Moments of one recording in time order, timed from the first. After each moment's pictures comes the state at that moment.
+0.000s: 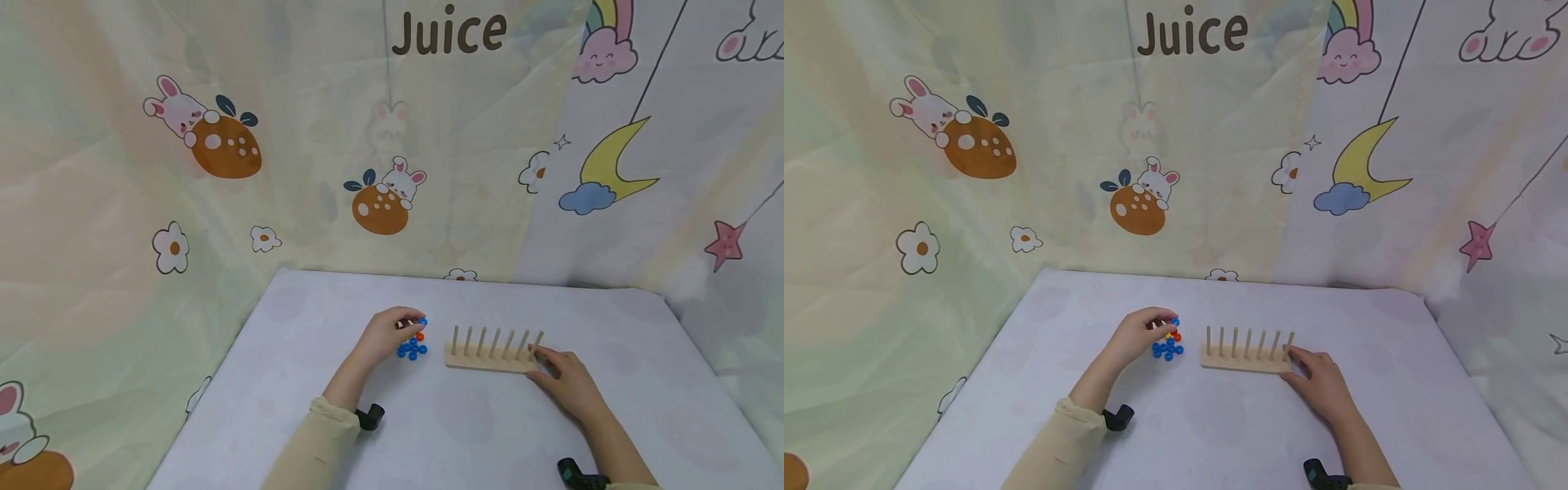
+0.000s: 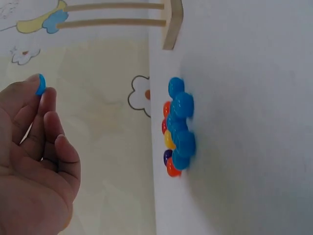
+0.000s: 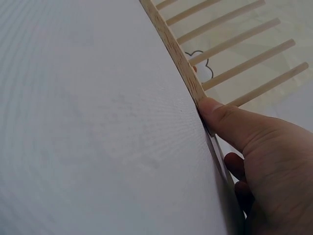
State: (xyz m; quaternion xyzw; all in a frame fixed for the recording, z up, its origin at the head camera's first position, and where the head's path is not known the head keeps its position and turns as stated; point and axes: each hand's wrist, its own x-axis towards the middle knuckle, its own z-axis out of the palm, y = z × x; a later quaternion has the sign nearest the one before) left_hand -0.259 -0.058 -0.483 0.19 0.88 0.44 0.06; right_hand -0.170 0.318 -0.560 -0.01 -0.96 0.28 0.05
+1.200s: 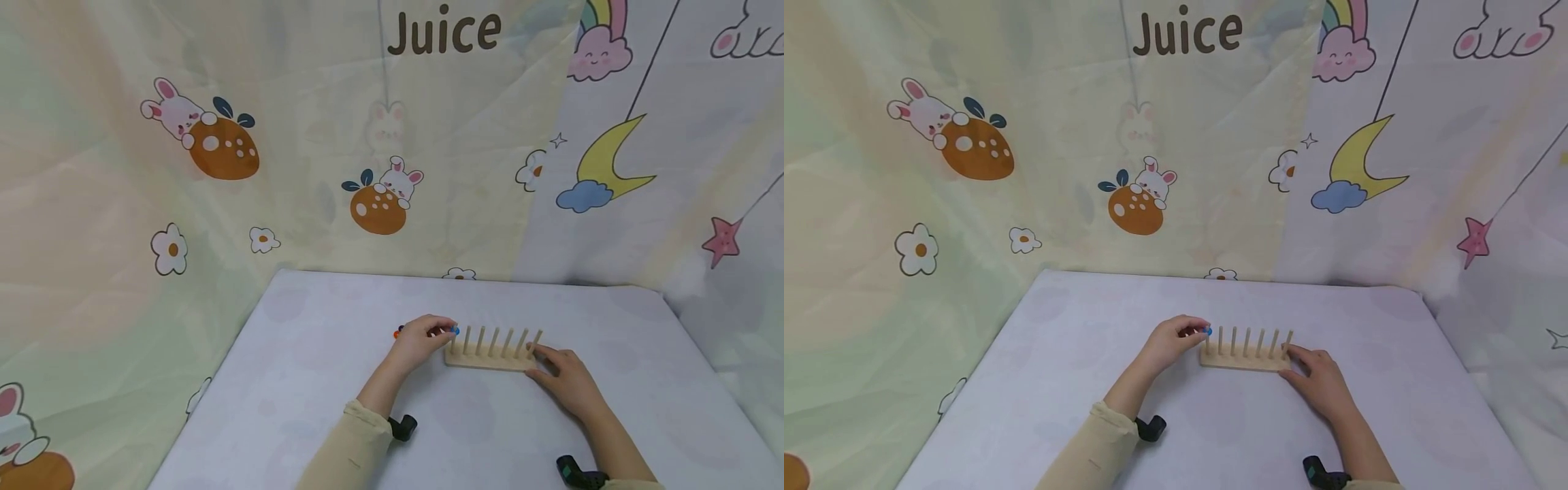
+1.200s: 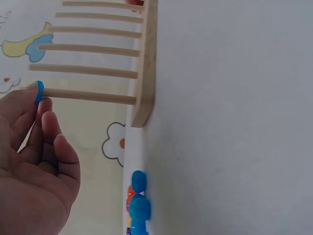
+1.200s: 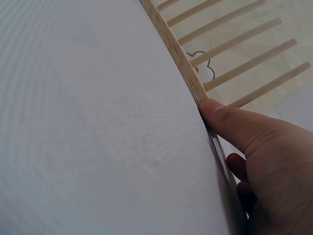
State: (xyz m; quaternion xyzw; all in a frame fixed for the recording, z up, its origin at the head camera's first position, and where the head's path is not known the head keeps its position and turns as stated) left_hand -0.248 0.000 -0.500 0.21 0.84 0.49 0.06; right_hand -0.170 0.319 -0.561 -0.01 -0.96 0.28 0.05
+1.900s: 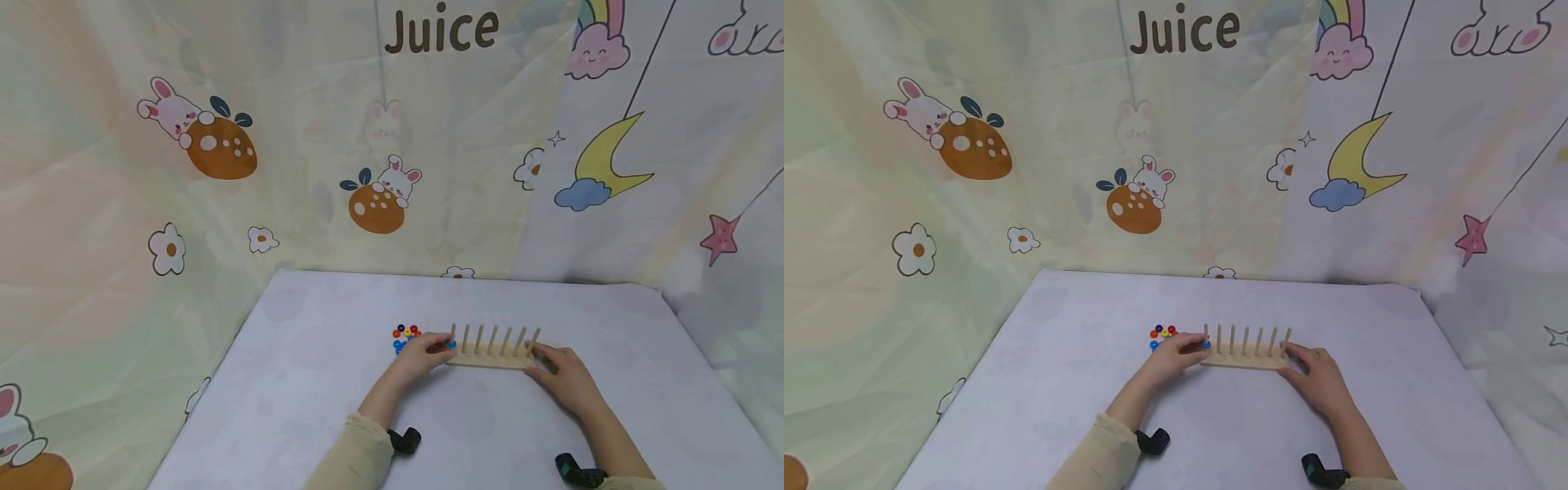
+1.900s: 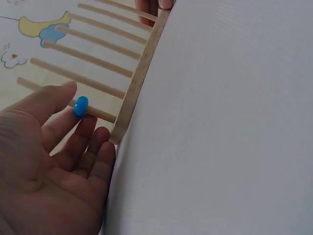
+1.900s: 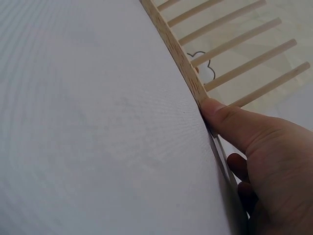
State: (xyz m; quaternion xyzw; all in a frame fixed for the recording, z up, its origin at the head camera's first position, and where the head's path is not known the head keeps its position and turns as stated) left_hand -0.240 -0.001 -0.543 0.17 0.82 0.52 0.16; right_hand -0.170 0.318 -0.561 -0.01 -0.96 0.28 0.04
